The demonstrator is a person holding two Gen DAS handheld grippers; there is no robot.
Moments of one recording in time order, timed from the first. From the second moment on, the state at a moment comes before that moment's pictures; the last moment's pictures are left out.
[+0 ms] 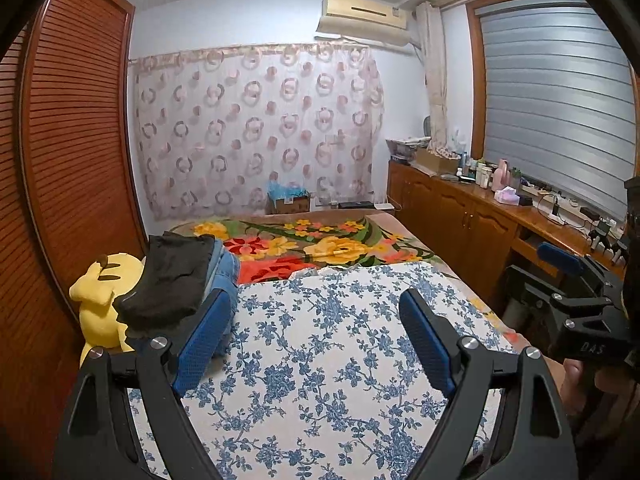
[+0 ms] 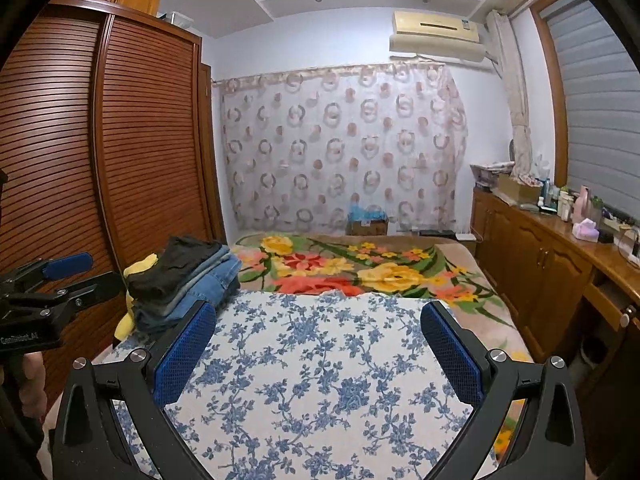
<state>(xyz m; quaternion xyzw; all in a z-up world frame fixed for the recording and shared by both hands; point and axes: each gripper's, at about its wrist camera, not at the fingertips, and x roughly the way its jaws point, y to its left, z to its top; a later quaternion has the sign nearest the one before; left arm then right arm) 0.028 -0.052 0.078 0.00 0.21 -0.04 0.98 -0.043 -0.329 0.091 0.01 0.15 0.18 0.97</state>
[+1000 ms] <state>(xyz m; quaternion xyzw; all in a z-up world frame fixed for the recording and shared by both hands) 0.022 -0.037 0.084 0.00 0.21 -0.02 0.98 -0.041 -0.322 0.083 0.01 0.14 0.17 0.97</state>
